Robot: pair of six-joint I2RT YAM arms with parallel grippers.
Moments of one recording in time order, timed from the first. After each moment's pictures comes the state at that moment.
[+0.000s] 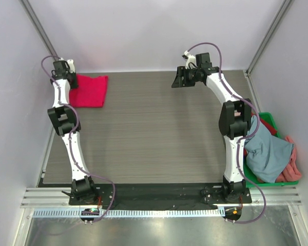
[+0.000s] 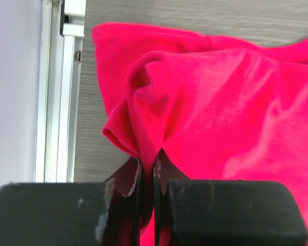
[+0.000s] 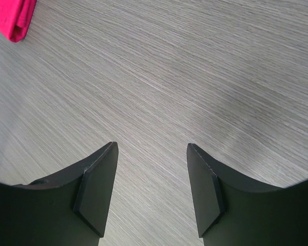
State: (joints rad) left arm 0.30 2.70 2.60 -0.67 0.14 0.15; right arm 0.20 2.25 2.04 -0.56 -0.56 0.08
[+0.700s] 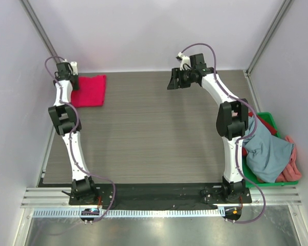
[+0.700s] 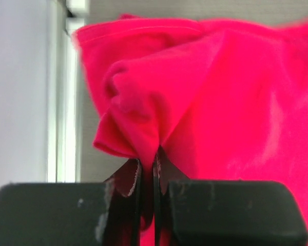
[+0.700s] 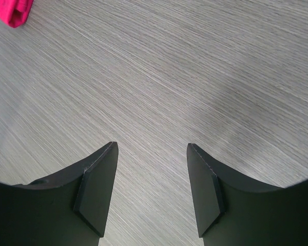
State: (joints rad) left arm 0.28 2.71 2.54 -0.60 0.04 0.22; right arm 0.24 2.25 2.04 -0.56 -0.53 0.07
